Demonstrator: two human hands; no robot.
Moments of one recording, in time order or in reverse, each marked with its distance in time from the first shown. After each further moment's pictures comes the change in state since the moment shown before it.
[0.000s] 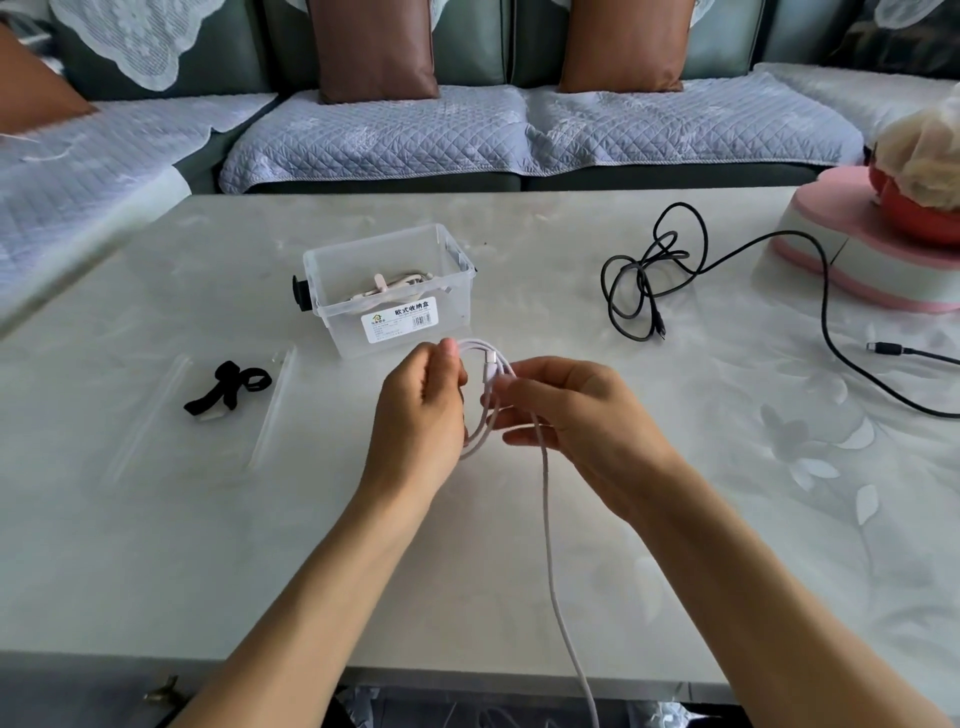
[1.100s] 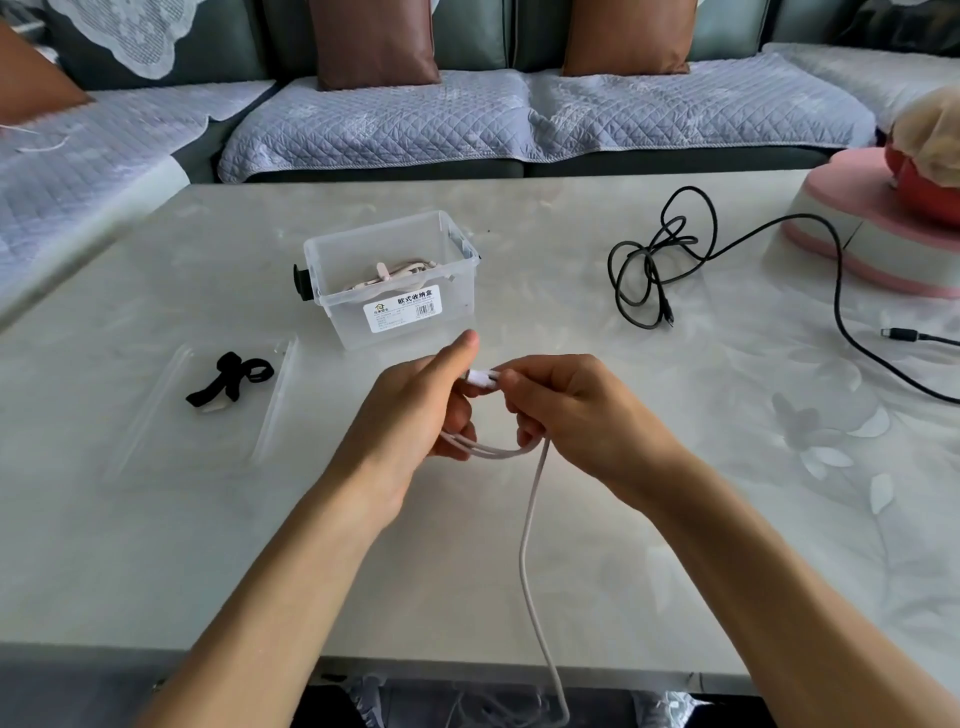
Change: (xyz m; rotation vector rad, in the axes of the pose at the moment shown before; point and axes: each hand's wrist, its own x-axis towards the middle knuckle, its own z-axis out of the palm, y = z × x) left_hand 0.000 0.011 -0.021 -0.144 -0.277 -0.278; right_hand 0.004 0.003 0.002 -0.311 -0.054 -0.135
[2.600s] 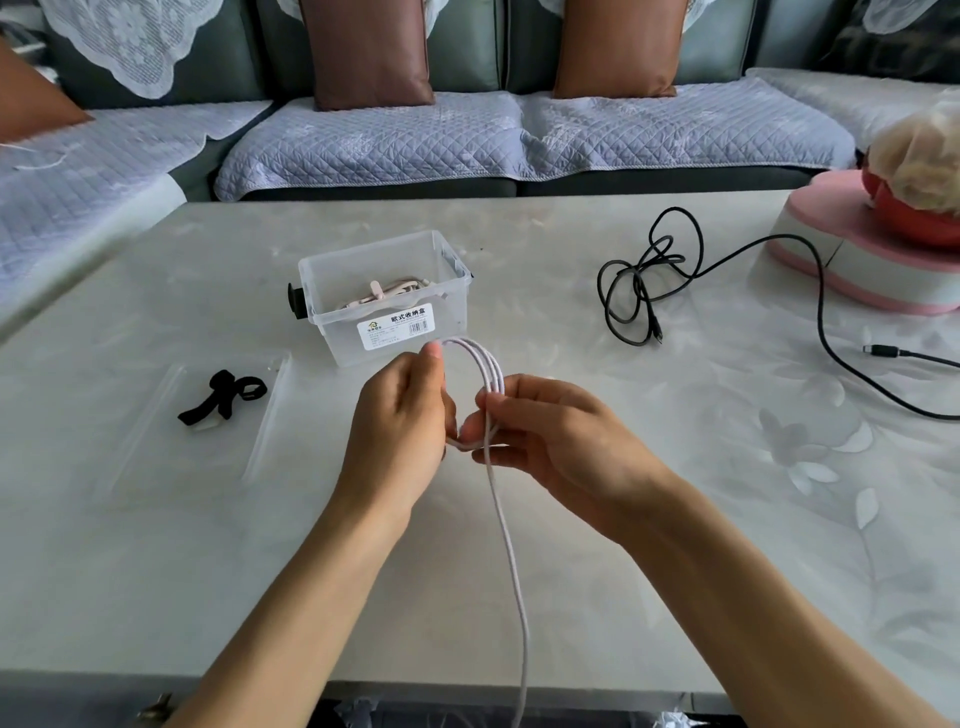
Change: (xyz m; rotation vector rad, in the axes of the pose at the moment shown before) left_hand -0.002 -0.003 0.010 0.101 0.240 0.224; right_hand -0.006 -0.005 0.008 0.530 -0.127 0.129
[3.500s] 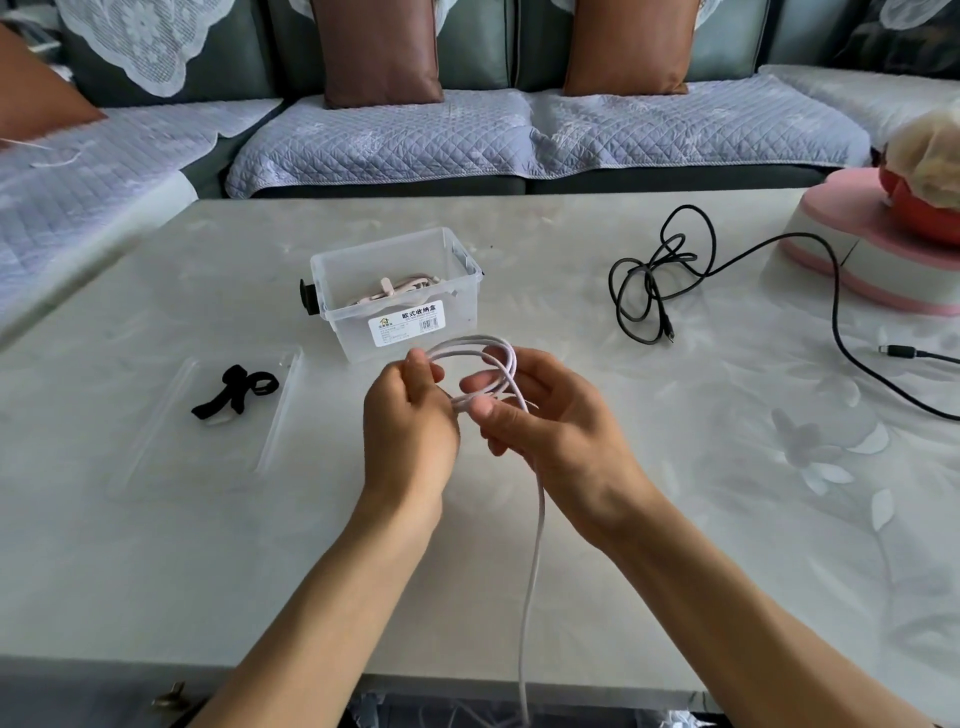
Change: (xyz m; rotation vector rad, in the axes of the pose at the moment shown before) left_hand 0.006 -0.008 0.010 0.002 0.242 -0.129; right_hand 0.004 0.016 0.007 -0.053 0.073 -0.265
